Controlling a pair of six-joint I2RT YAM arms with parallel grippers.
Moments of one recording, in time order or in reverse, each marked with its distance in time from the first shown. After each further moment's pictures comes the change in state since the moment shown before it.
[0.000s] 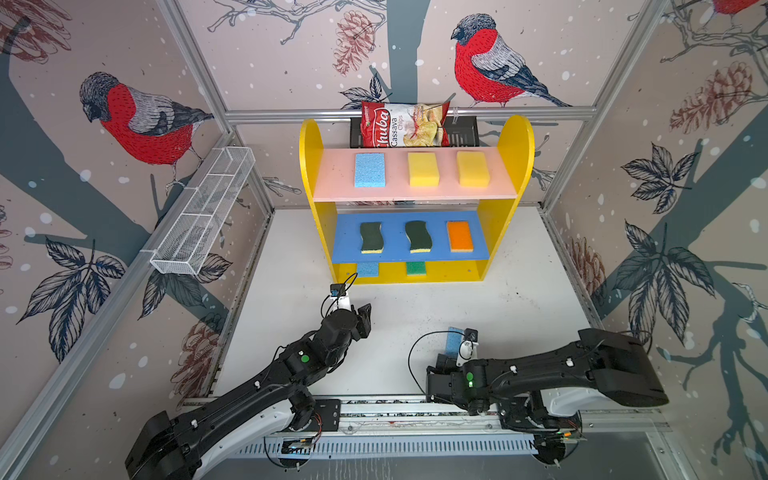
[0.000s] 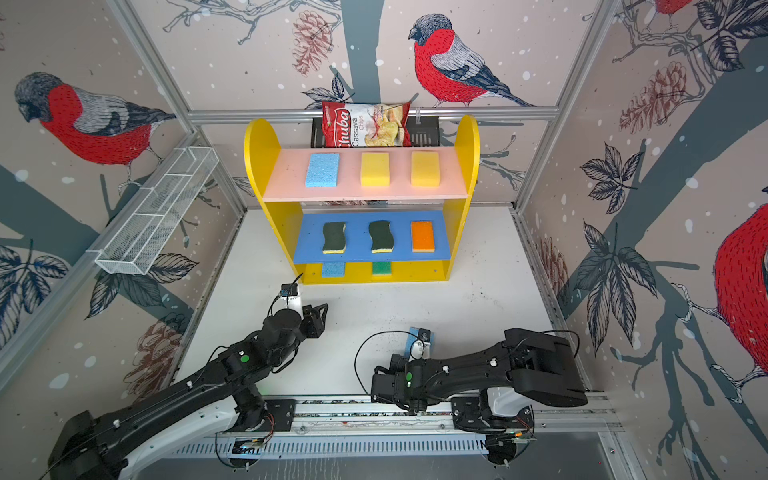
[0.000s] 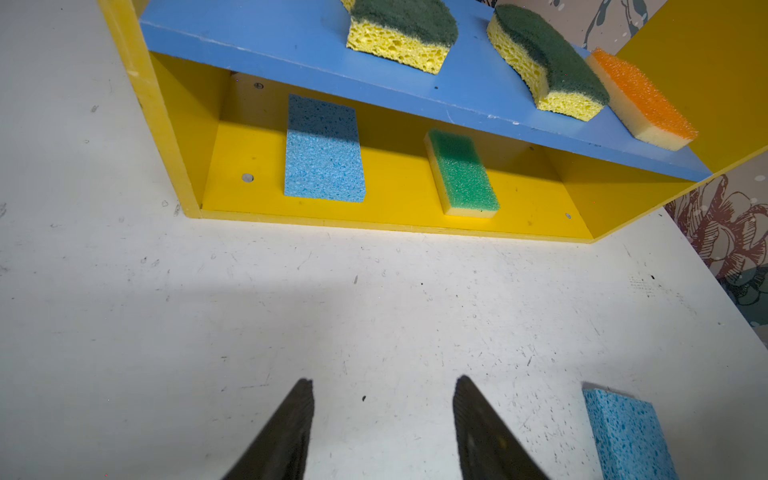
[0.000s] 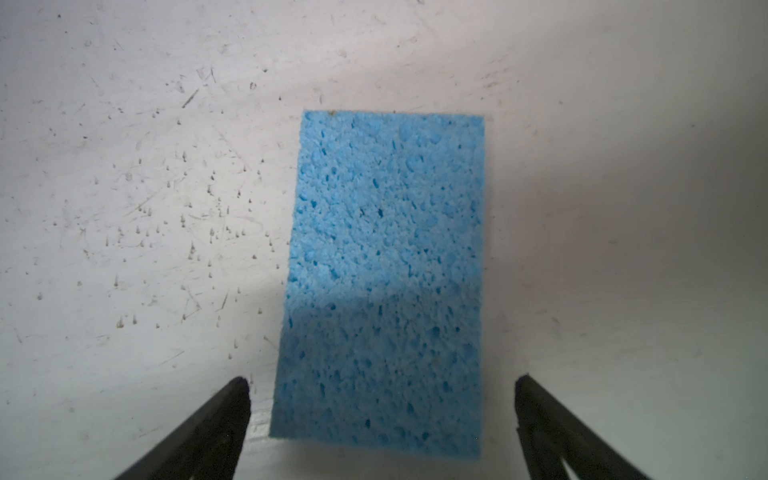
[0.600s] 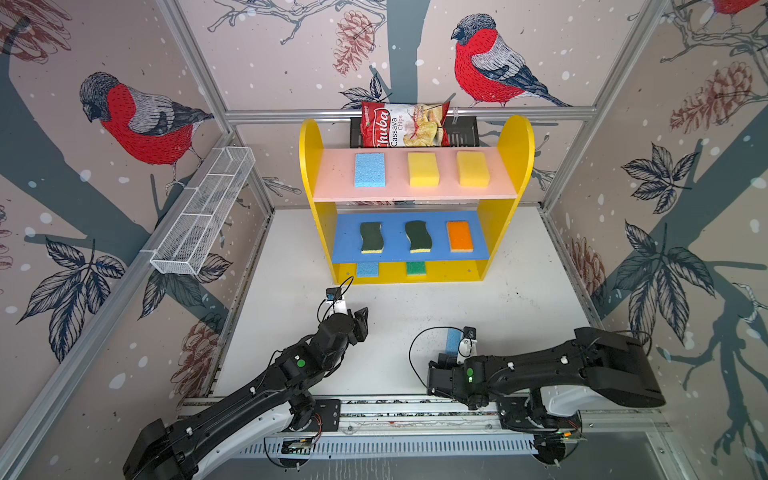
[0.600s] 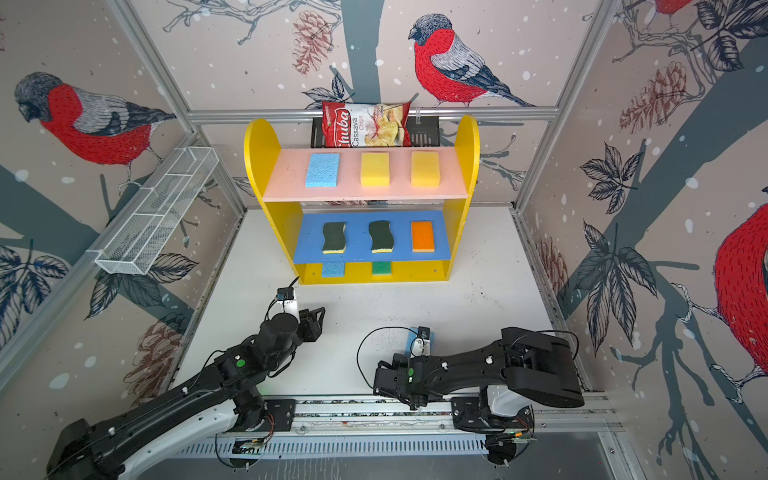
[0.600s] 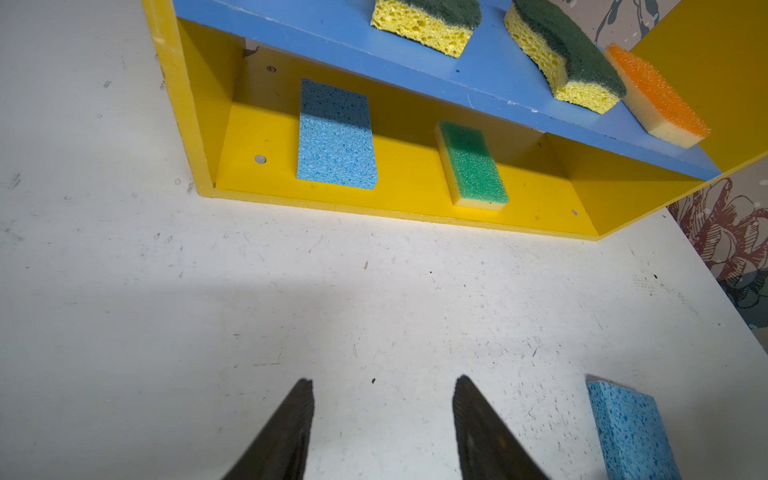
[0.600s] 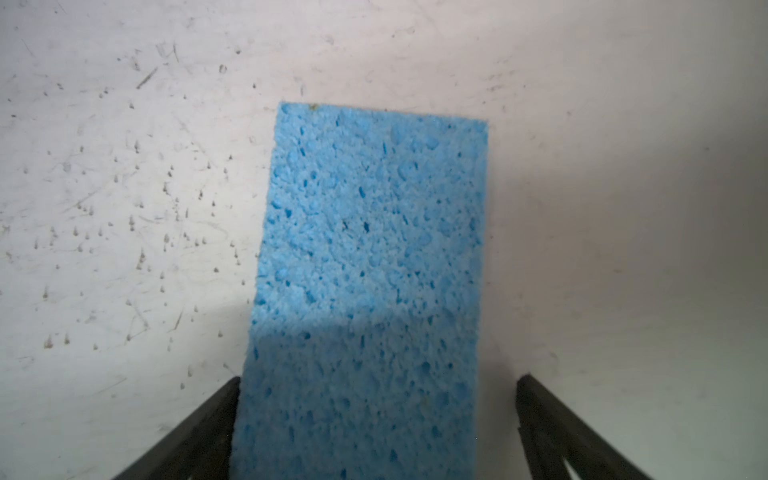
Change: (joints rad) left arm 0.000 -0.056 -0.036 -0.035 0.001 -0.038; right arm -0.050 0.009 -0.044 0.070 -0.017 -0.118
